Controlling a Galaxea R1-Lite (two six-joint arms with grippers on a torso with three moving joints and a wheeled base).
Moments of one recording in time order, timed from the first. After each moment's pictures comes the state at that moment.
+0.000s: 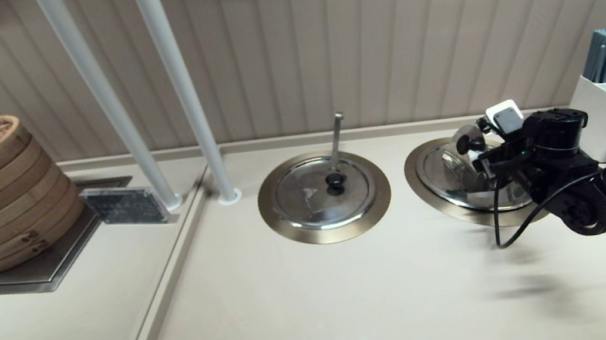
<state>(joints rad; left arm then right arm) 0.00 0.00 0.00 0.00 0.00 0.01 0.03 2.09 -0.93 -1.07 -0.36 -0.44</state>
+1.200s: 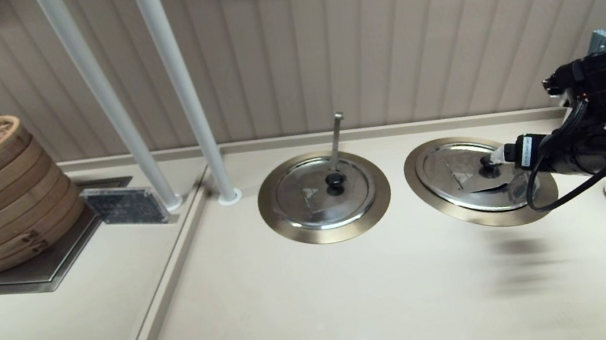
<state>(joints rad) 0.00 0.00 0.00 0.00 0.00 0.01 0.08 1.69 -1.06 -0.02 -0.30 0.33</state>
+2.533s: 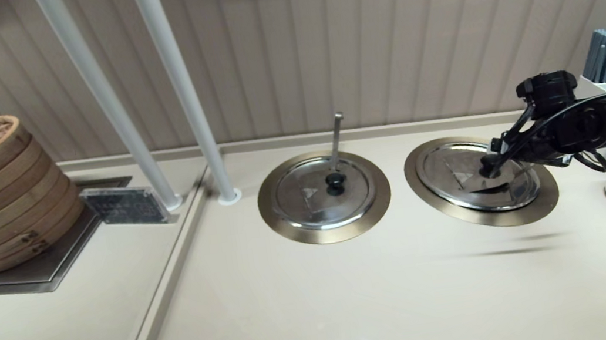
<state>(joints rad) 0.00 0.00 0.00 0.00 0.00 0.01 -0.08 2.13 -1.49 -0.01 -0.29 0.35</state>
